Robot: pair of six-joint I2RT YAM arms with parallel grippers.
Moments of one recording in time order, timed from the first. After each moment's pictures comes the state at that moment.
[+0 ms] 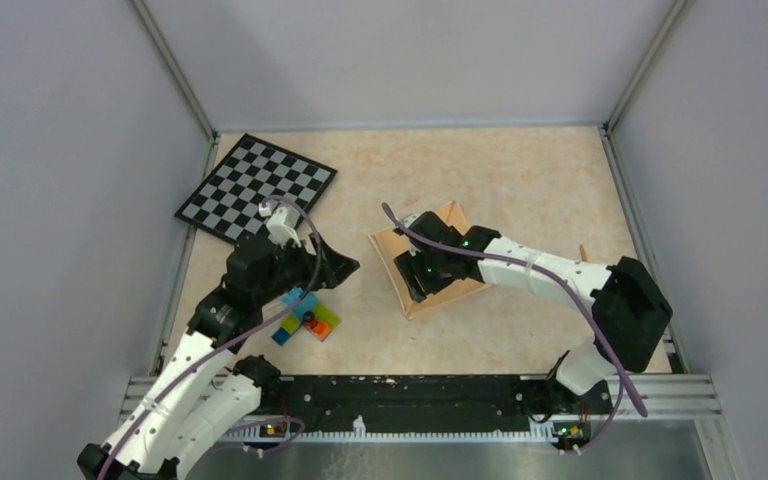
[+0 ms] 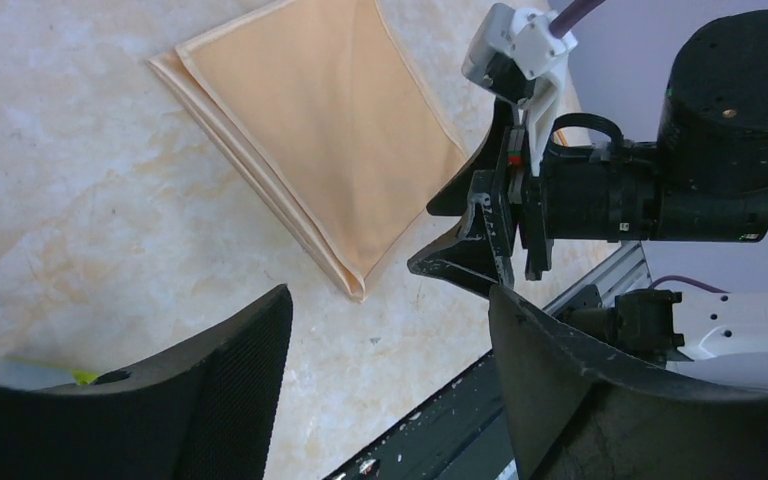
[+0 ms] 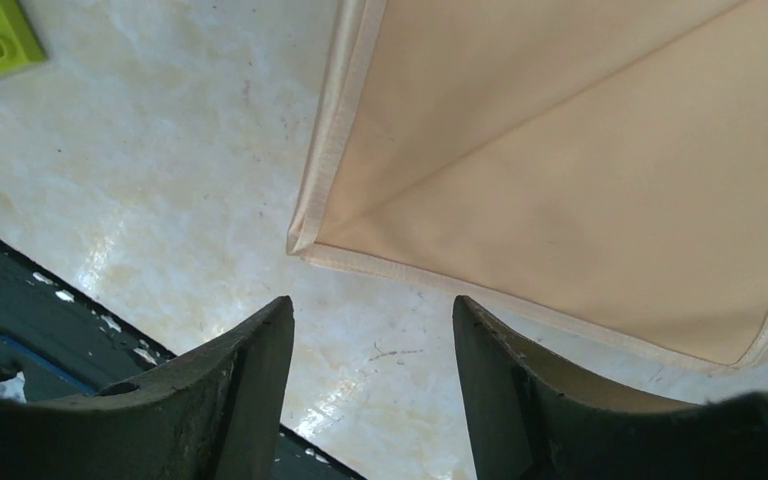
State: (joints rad) left arm -0.45 0.68 0.70 -0.37 0.28 -0.63; right arm 0.90 1.55 1.13 -0.64 0.01 0.27
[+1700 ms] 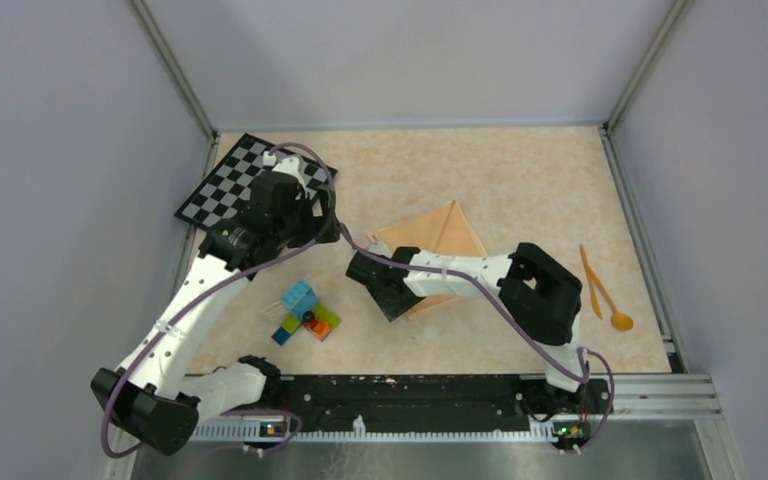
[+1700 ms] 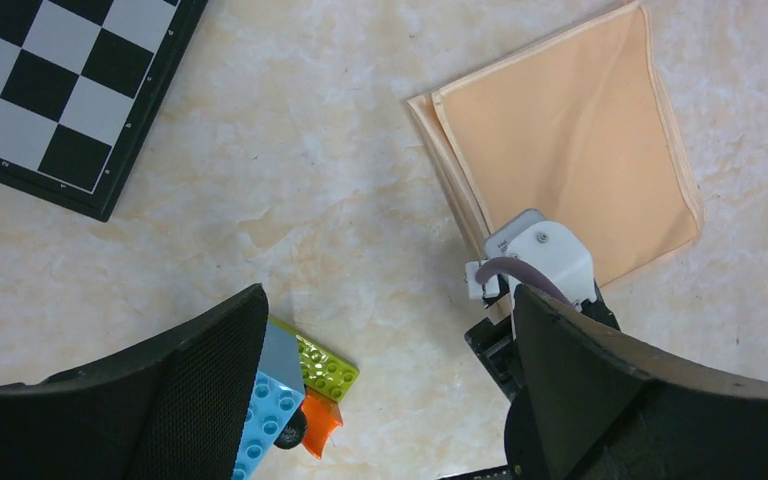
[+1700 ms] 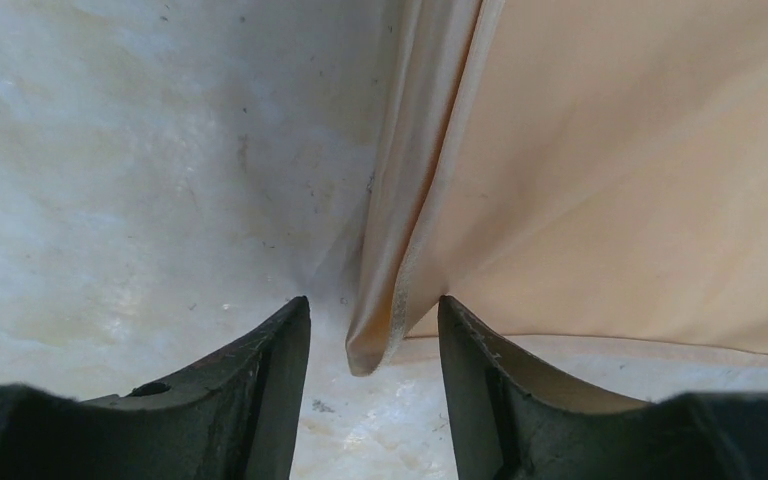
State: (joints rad) left arm -0.43 1.10 1.18 -0.79 -0.11 -0.47; right arm 1.12 1.95 1.41 -0.80 0.32 0.47
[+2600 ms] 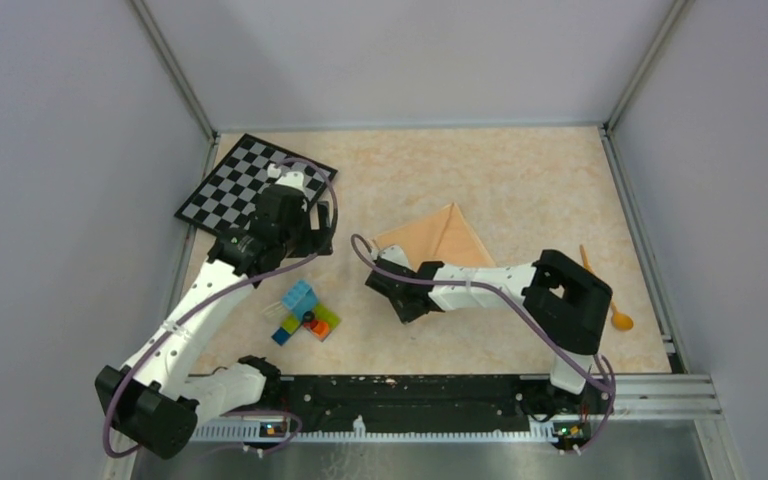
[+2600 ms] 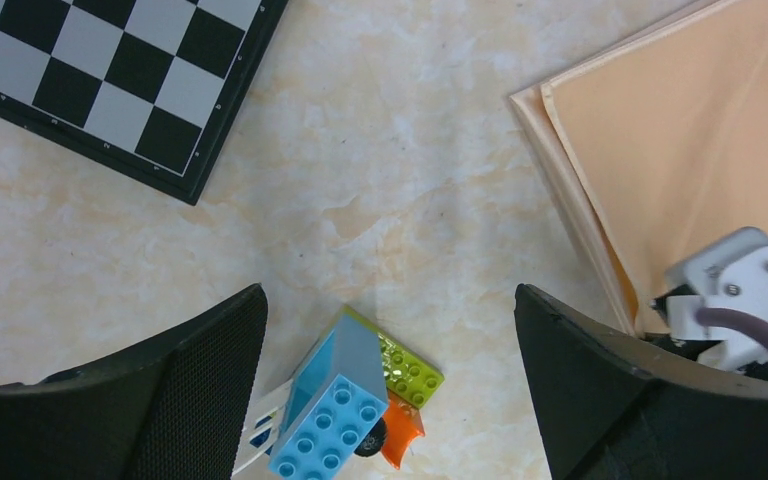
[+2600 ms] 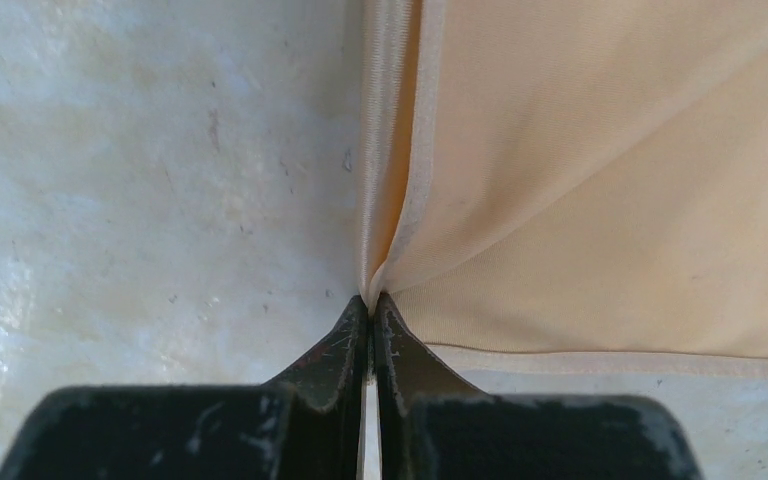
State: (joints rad) left arm -0.44 1.08 1.08 -0.76 -0.23 -0.36; right arm 1.13 1.83 1.16 -0.56 0.34 0.53
